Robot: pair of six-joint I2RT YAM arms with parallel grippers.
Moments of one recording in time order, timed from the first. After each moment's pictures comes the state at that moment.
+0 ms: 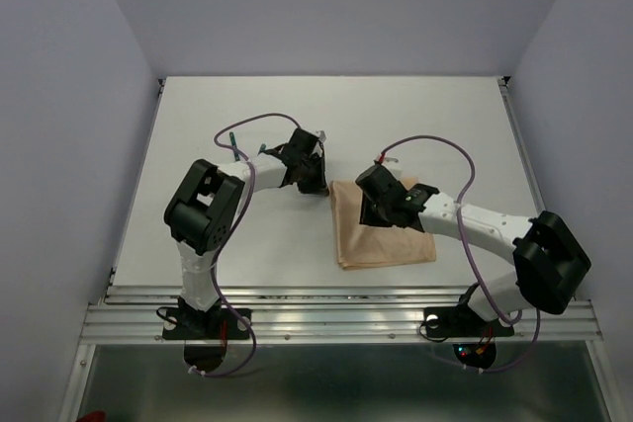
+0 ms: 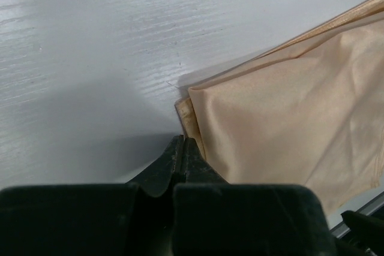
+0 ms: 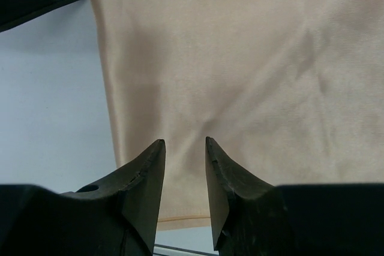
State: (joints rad) left arm -0.58 1.91 1.18 -0.21 0.22 -0.56; right arm 0.78 1.42 0.89 -0.47 0.30 0.80
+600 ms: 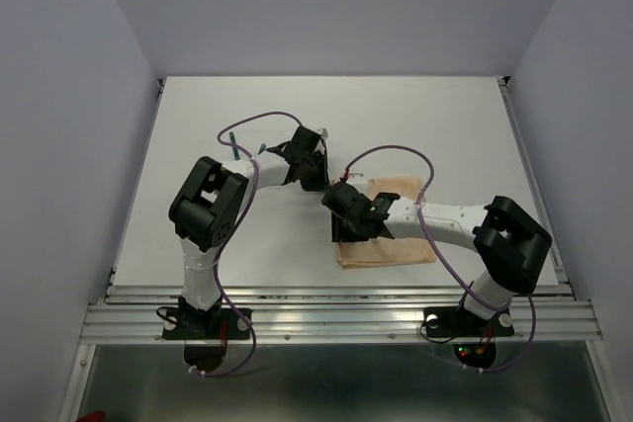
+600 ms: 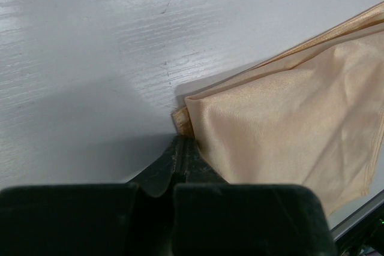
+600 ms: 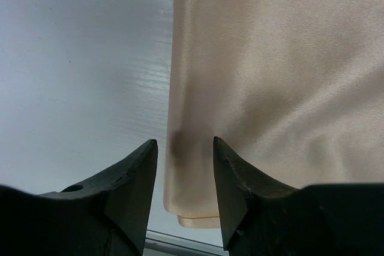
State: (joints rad) left arm -0.58 1.96 1.22 -0.20 0.23 -0.58; right arm 0.97 1.63 1.00 -0.46 0.28 0.87
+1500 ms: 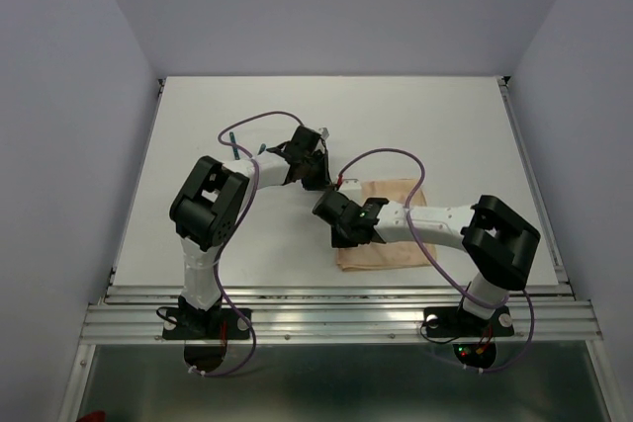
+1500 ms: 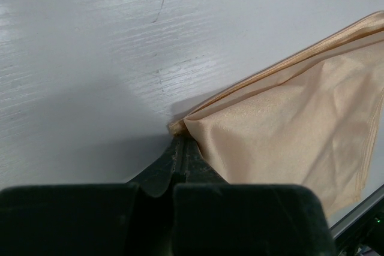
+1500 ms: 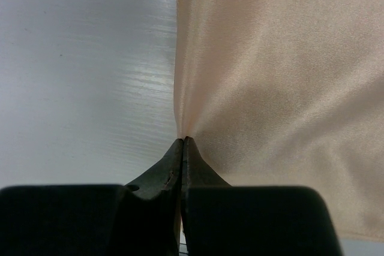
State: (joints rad) left arm -0.58 1.96 1.22 -0.17 0.25 -0.58; right arm 1.03 1.69 1.03 -0.48 0.34 0.91
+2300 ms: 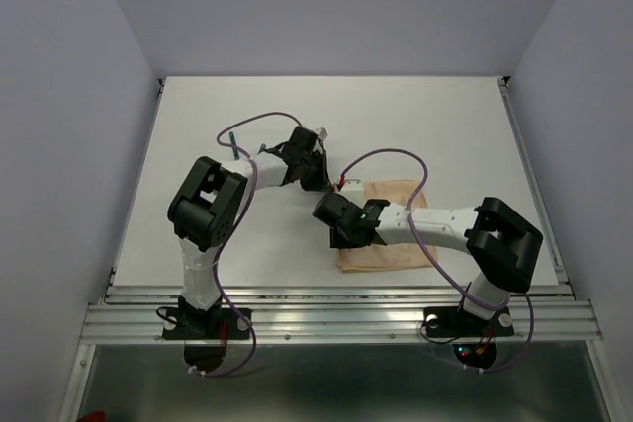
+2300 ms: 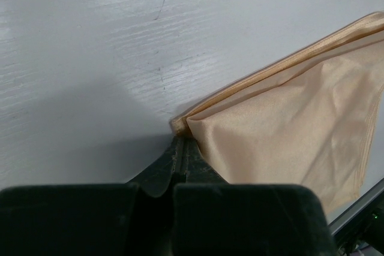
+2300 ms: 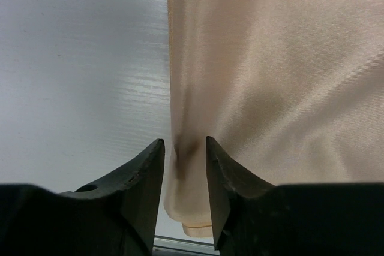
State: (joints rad) left arm -0.57 1.96 1.20 -0.14 0.27 -0.58; right arm 1.05 1.68 1.03 -0.52 0.37 0.95
